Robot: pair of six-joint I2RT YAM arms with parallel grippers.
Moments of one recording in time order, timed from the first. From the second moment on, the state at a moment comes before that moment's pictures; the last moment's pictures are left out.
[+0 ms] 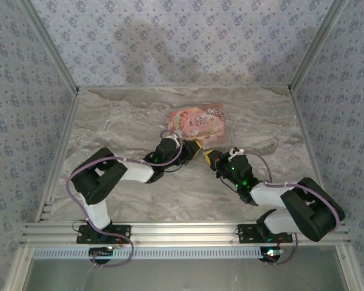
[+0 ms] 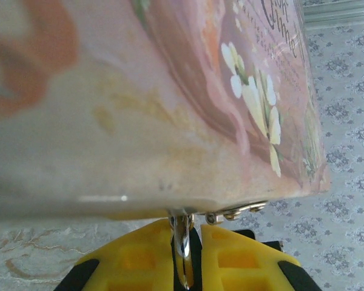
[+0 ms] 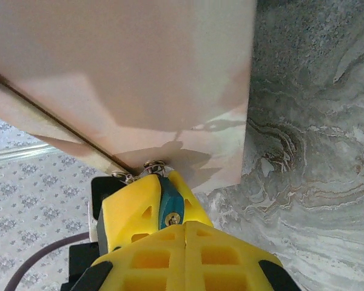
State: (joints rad) left arm -0.83 1.80 0.76 0.78 0.16 -1.43; right arm 0.59 1.32 0.23 0.85 -0.07 1.65
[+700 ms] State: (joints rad) left arm -0.83 1.81 0.76 0.79 0.13 -1.44; right arm 0.60 1.39 0.33 0.77 -0.04 1.67
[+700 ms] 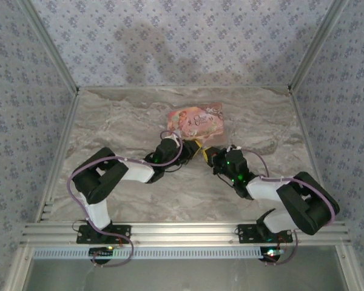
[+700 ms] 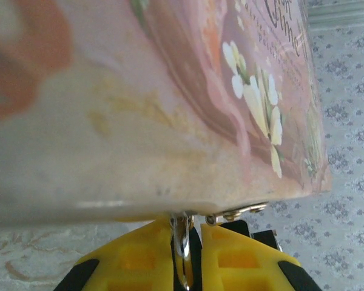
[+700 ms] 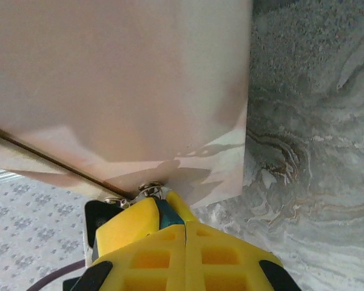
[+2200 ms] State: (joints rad) left arm -0.82 1.76 0.68 0.75 0.19 -1.40; right arm 0.61 1.30 0.31 0.57 -0.21 1.42
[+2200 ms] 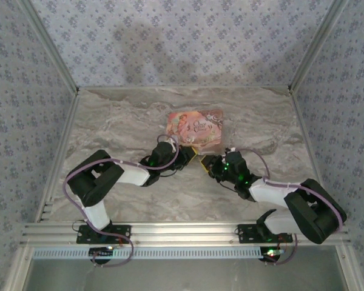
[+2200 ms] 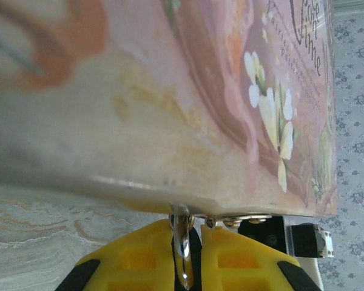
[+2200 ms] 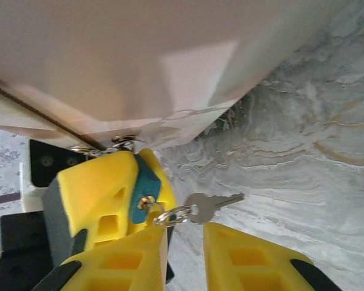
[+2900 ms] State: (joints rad) left arm -0.82 1.78 0.70 0.75 0.13 -1.41; right arm 0.60 1.41 0.36 0.67 -0.21 1.48
